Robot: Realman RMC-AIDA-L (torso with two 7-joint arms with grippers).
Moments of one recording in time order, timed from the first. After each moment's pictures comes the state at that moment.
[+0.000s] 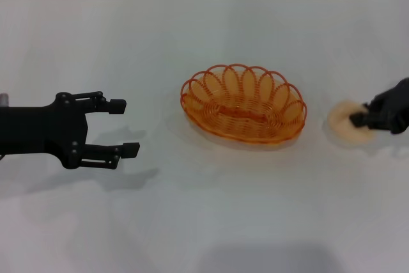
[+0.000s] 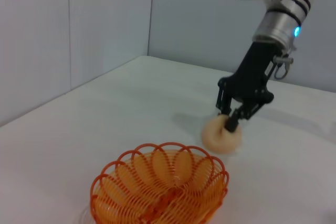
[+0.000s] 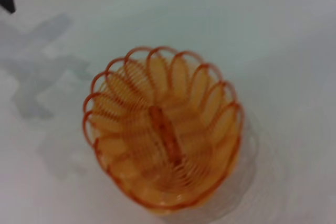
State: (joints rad) left arm -0.38 -2.03 0.78 0.94 2.00 1.77 -1.39; right arm 0.49 2.00 -1.06 -1.18 -2.26 -1.52 1.99
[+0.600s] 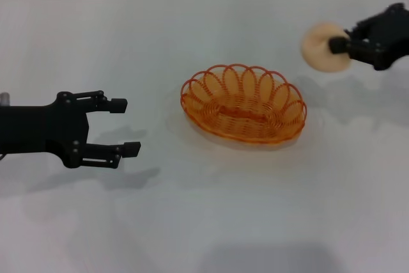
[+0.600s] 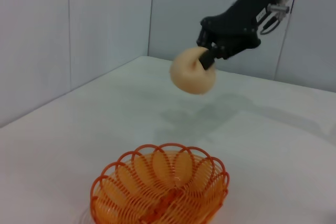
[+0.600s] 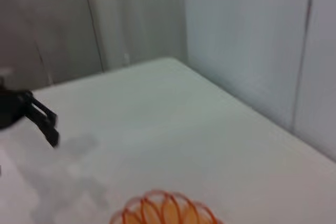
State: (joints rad) left arm -0.39 -2.04 0.78 0.94 2.00 1.77 -1.39; right arm 0.50 2.01 -1.00 -1.30 -2.01 -1.51 1.88
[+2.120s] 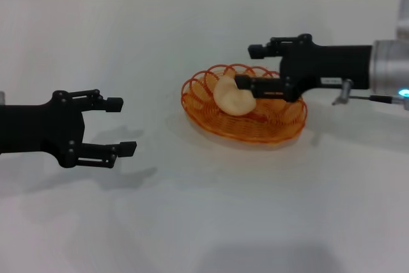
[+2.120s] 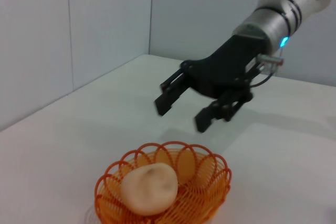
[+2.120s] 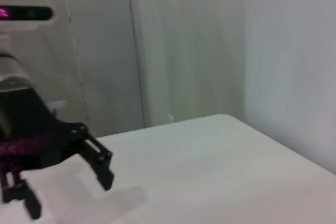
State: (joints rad) left arm -0.38 -2.03 0.78 0.96 2.00 1.77 -1.39; right arm 0.48 2.01 -1.43 -0.97 -1.53 -1.13 1.52
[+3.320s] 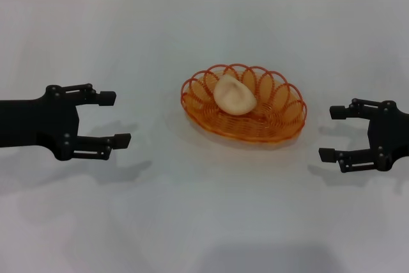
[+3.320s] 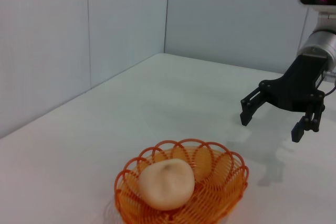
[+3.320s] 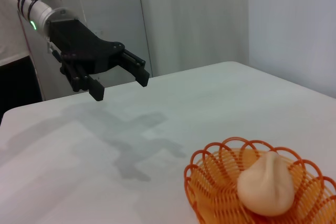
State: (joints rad) left arm -0.38 -2.02 0.76 0.95 2.01 1.75 -1.39; right arm 0.35 1.99 -1.06 -0.84 -1.76 -1.51 1.32
